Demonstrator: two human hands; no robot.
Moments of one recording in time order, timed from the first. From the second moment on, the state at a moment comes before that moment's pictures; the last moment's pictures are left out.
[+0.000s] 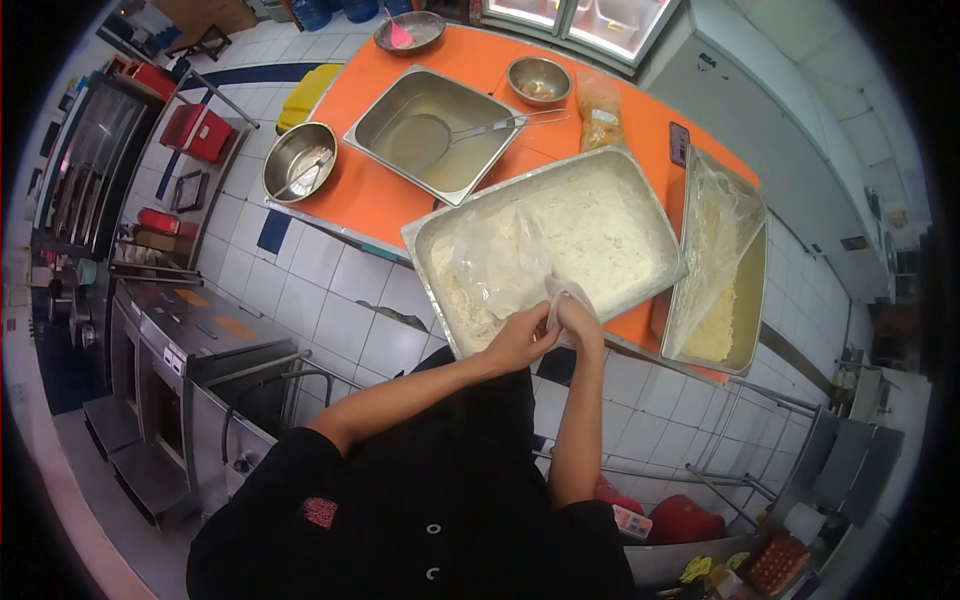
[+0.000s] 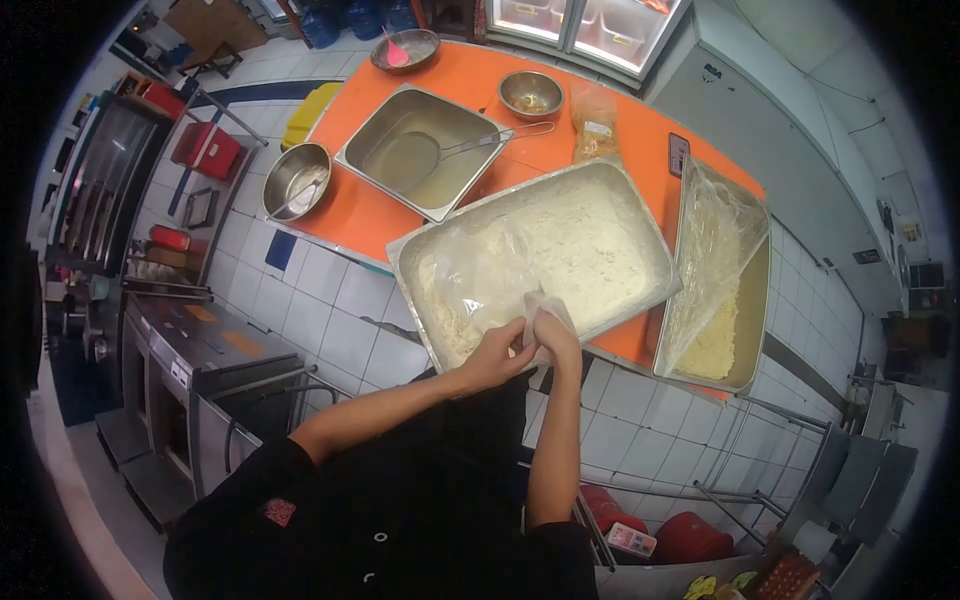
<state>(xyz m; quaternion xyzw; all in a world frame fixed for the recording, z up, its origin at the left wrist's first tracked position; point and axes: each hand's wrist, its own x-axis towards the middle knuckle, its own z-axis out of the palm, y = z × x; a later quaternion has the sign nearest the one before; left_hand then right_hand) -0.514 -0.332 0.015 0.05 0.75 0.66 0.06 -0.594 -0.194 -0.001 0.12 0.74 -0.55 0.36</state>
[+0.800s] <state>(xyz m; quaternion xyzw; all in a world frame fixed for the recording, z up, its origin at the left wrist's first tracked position) -0.661 -0.408 -0.069 0.09 0.93 0.31 0.17 -0.674 -0.148 -0.012 0.02 0.94 -0.35 0.03</state>
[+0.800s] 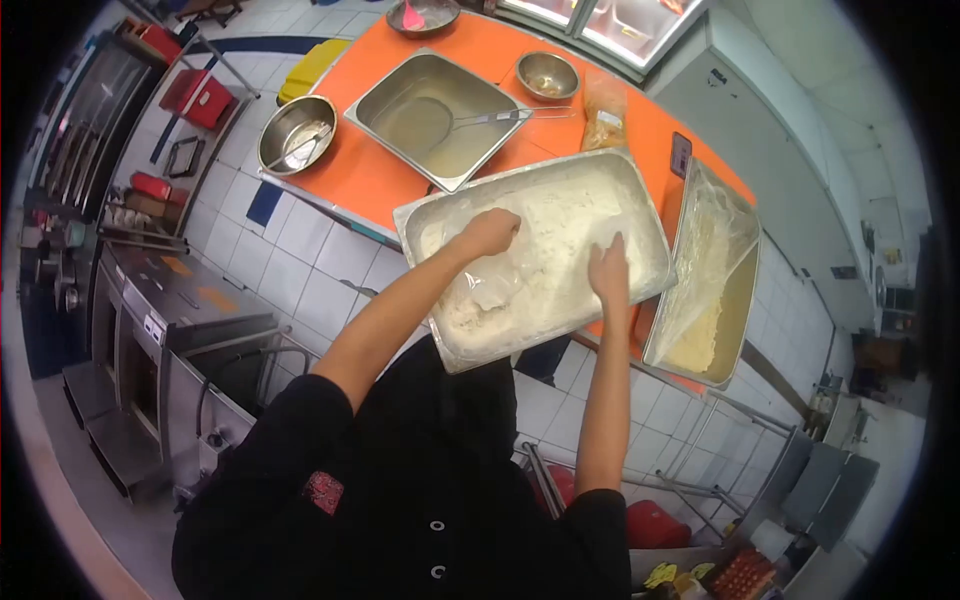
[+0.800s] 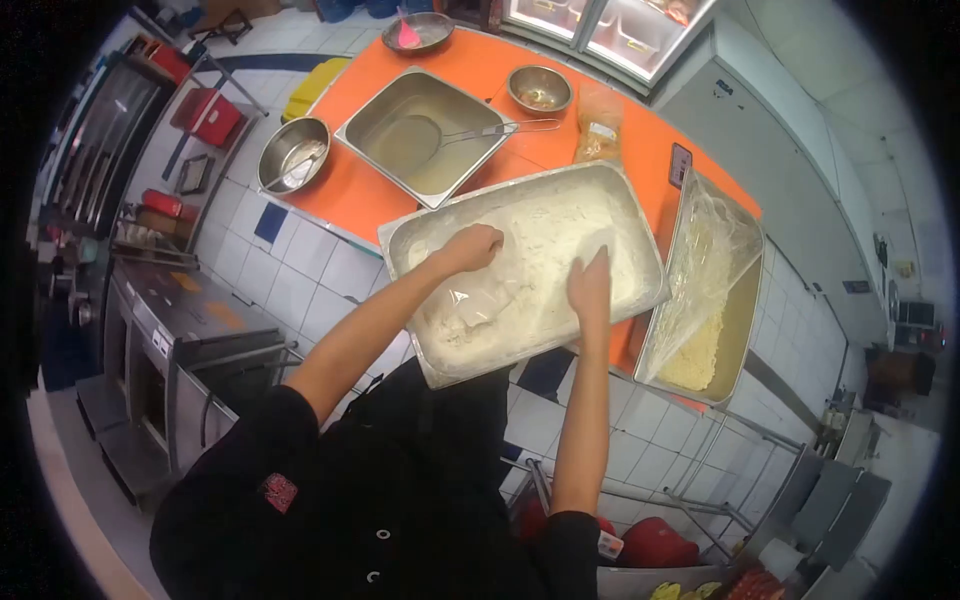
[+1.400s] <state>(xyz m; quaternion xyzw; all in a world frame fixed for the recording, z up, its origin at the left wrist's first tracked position) -0.603 -0.444 0.014 -0.02 0.78 0.60 0.17 -0.622 -0.250 0.007 -0.26 0.75 -0.45 0.40</state>
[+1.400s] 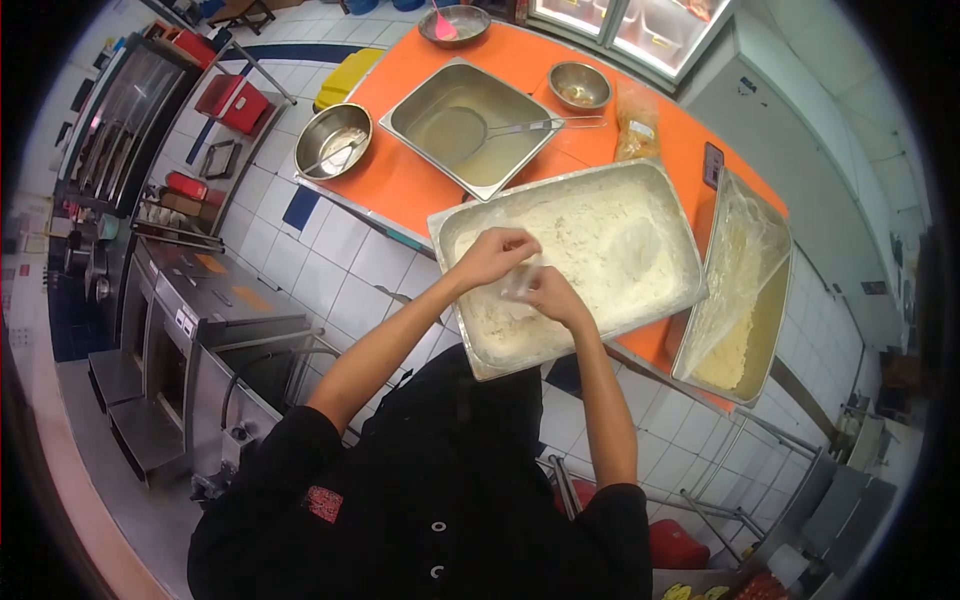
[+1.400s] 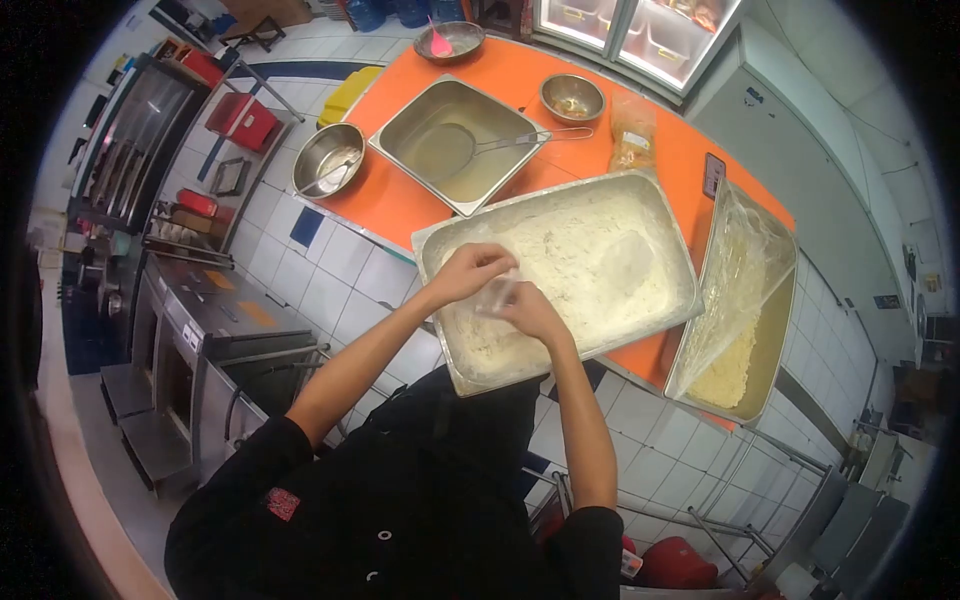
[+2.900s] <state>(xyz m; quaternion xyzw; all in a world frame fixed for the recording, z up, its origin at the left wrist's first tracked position) -0.509 -0.406 0.006 -0.16 0.38 0.89 0.20 -0.577 -0.265 0.044 0.01 0.13 -0.97 0.20</state>
